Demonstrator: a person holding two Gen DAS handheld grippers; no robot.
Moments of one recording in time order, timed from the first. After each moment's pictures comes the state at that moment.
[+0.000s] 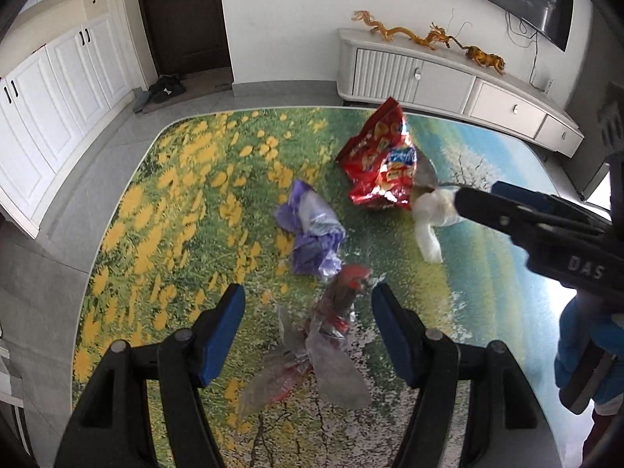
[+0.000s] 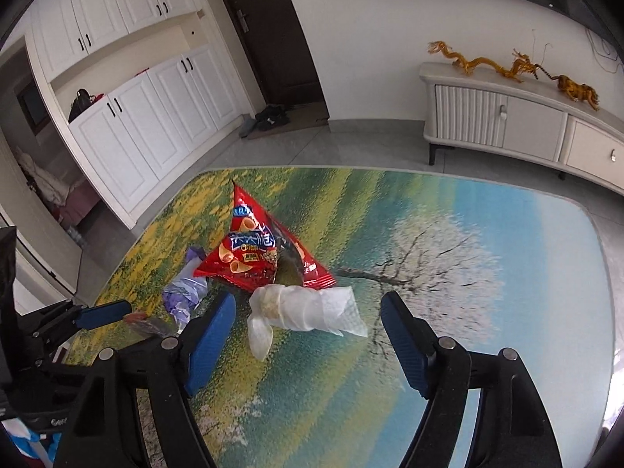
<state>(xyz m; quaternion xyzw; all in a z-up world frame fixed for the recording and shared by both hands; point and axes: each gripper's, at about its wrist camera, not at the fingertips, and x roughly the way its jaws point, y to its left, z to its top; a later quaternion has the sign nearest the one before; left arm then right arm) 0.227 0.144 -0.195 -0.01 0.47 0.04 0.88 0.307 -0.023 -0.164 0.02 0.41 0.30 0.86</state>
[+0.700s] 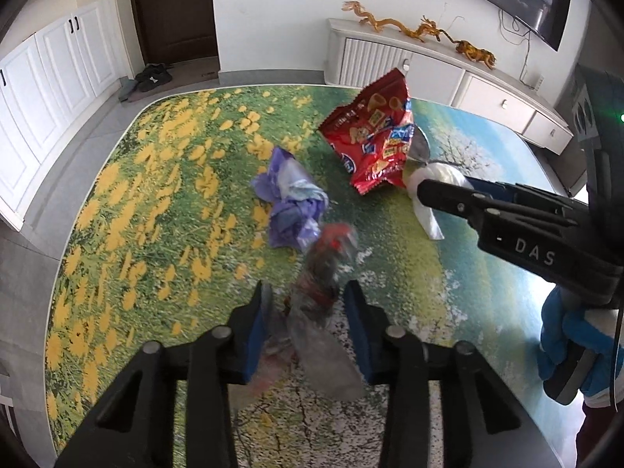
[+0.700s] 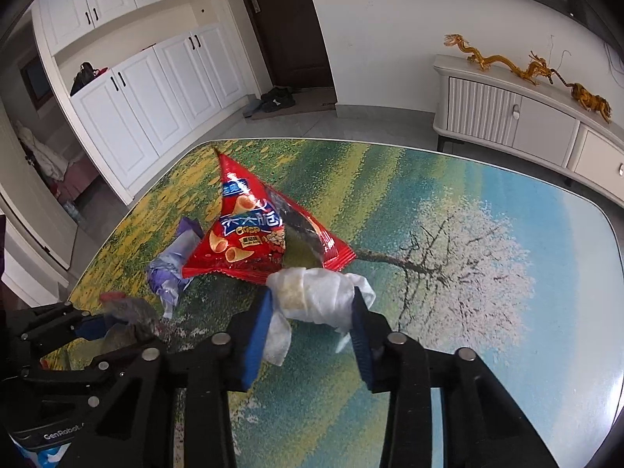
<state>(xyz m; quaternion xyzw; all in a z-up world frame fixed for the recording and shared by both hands) 0.222 0.139 -0.212 -0.03 0.48 0.01 0.88 0.306 -0.006 -0.184 -0.02 0.42 0.30 0.85</state>
